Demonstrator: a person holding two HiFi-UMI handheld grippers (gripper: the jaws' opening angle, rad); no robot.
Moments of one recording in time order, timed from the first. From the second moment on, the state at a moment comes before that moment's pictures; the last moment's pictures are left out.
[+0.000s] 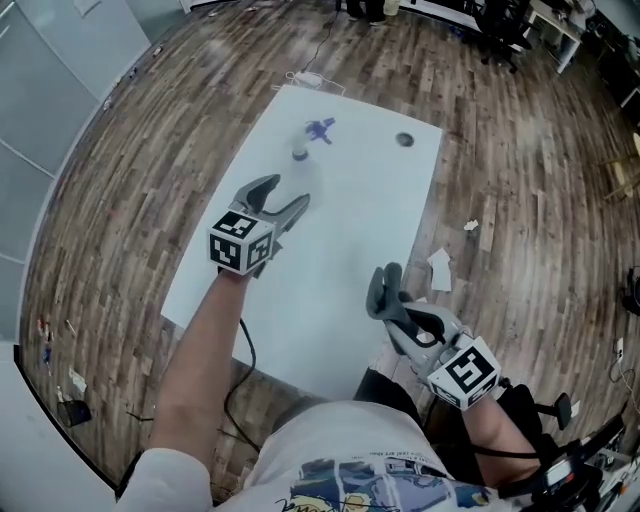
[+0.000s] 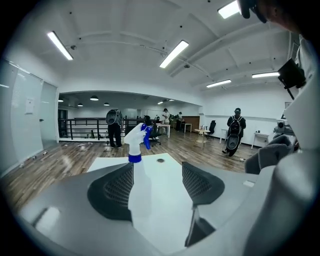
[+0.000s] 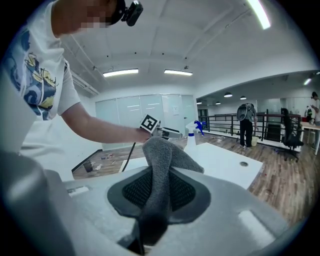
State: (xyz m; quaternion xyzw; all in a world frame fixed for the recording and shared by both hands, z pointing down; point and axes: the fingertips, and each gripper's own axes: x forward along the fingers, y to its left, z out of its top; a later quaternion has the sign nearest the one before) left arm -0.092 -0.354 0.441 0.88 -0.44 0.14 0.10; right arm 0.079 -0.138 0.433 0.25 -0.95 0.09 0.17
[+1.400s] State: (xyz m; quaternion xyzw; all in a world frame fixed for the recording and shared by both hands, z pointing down) left arm -0.092 -0.382 0.418 0.89 -0.42 0.07 0.15; right arm 0.090 -0.199 0.458 0.22 -0.95 0.11 0.17
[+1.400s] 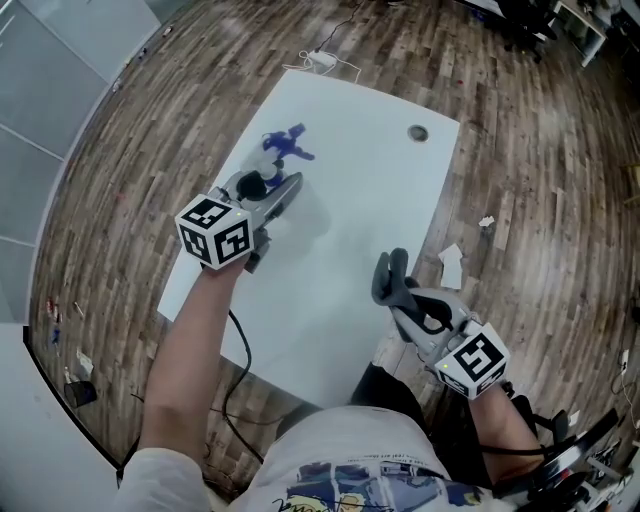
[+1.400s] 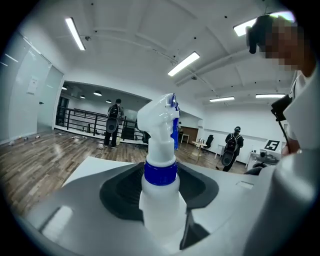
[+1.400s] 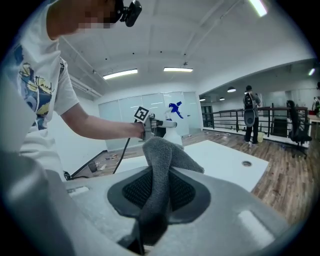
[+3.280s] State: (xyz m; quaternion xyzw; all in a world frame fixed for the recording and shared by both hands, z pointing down) left arm -0.092 -0.196 0.292 0.91 -0.33 -0.09 0.22; right arm -0.006 -0.127 0.343 0.20 -0.97 -0.04 0.13
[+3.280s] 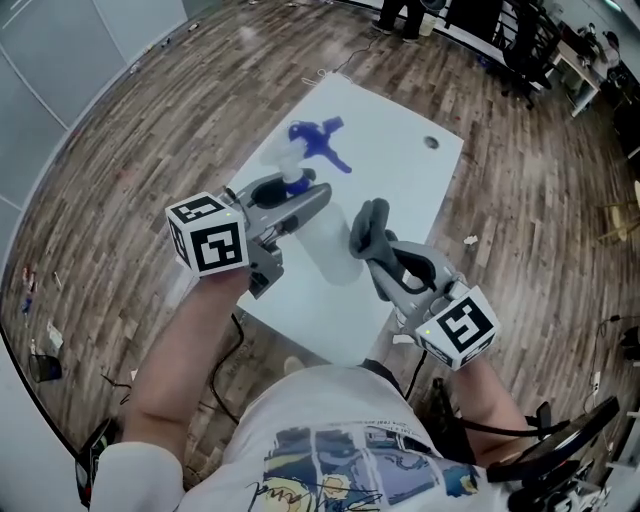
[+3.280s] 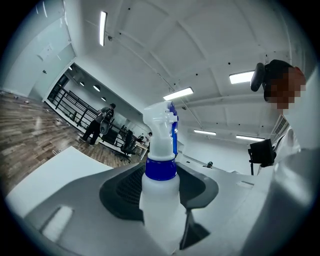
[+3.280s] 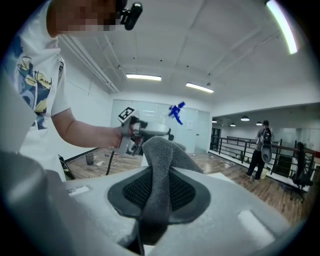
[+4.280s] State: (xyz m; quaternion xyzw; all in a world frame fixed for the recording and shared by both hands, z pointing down) left arm -0.082 -0.196 0.284 0.91 -0.34 -0.10 0.23; right arm -0.035 -0.063 0.413 0.15 -0.96 -0.04 0.23
